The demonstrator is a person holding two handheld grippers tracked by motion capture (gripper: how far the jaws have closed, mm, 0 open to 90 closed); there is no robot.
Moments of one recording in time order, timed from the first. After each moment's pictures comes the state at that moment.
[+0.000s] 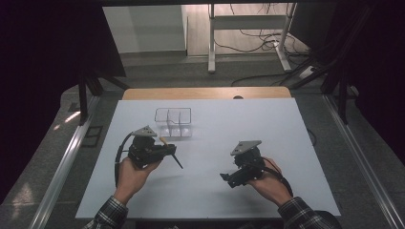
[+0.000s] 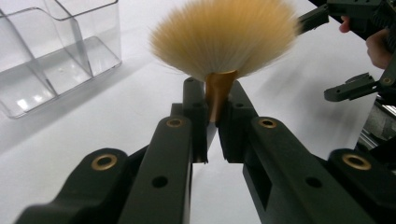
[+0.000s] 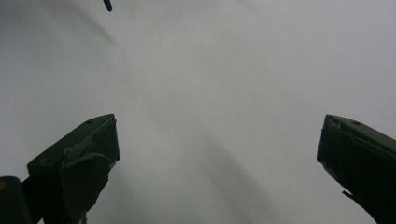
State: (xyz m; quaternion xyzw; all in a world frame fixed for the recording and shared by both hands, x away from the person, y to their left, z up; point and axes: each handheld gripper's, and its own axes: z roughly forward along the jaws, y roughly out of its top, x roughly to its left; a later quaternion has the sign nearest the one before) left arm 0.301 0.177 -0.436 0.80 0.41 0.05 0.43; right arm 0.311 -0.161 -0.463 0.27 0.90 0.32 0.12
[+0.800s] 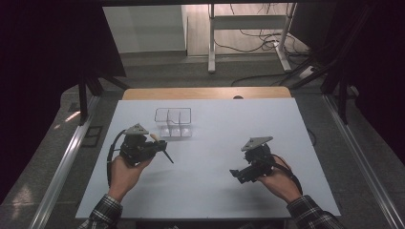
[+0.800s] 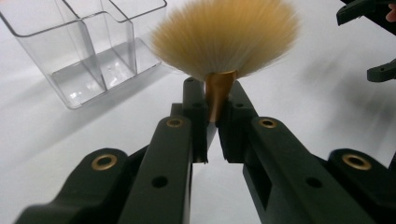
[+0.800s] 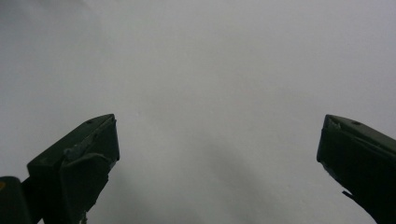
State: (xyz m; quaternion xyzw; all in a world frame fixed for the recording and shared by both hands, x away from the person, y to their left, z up) left arm 0.303 0.198 -0.436 0.80 0.43 0.09 0.42; right arm 0.320 -0.188 -0.459 0.30 0.90 0.31 0.12
